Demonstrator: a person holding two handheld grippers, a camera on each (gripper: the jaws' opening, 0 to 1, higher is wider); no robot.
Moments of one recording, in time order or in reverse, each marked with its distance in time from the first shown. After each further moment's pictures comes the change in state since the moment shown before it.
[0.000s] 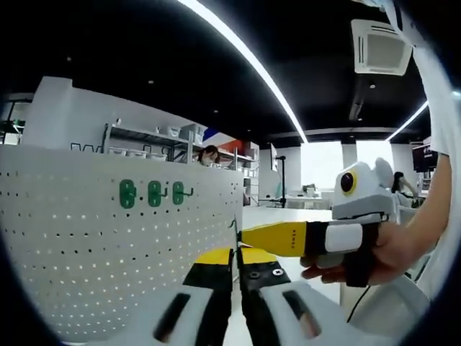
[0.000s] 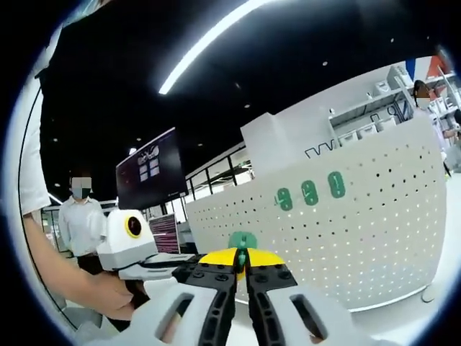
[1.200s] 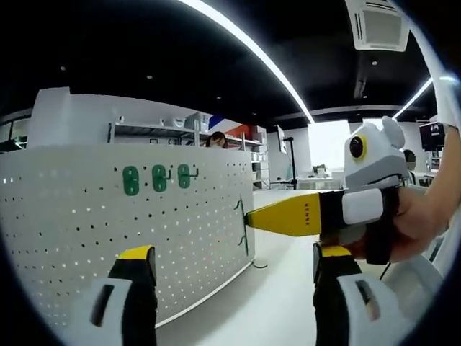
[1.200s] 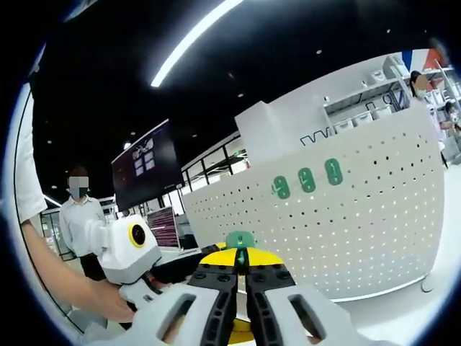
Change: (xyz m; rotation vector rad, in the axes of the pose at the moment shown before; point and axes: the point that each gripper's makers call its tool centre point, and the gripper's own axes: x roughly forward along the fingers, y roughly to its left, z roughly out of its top) left arm 0.003 0.007 -0.025 0.075 0.076 0.072; right arm -0.001 0.000 -0.008 0.018 0.053 -0.009
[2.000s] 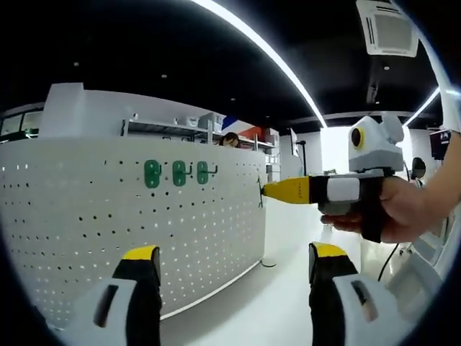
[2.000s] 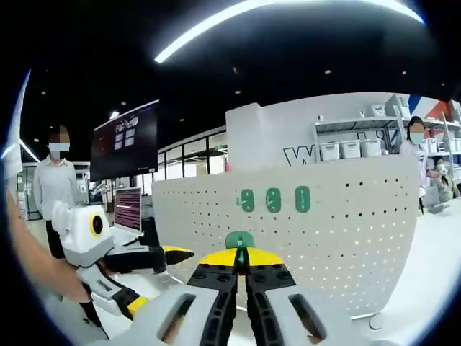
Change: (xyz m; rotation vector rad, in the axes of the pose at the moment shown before) left arm -0.018 0.019 -0.006 -0.045 -0.005 0.076; right arm 0.001 -0.056 0.032 -0.237 0.023 -0.194
